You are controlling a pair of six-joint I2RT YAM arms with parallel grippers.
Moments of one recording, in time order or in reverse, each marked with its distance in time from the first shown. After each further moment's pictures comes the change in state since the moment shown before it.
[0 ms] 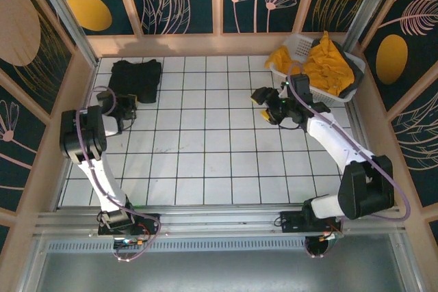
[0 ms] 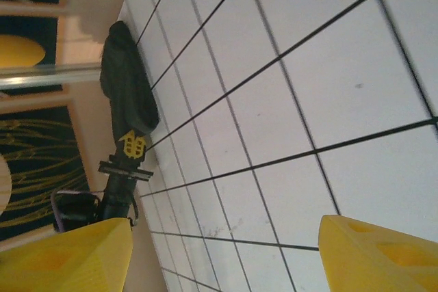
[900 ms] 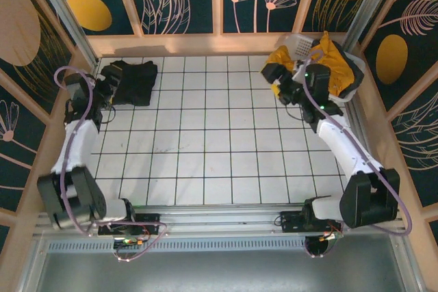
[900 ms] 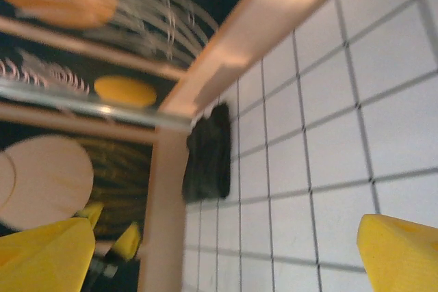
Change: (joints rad) left arm -0.010 -0.738 0.058 -0.686 -0.150 0.460; right arm -0.131 -0.109 0.034 0.239 0.031 -0.090
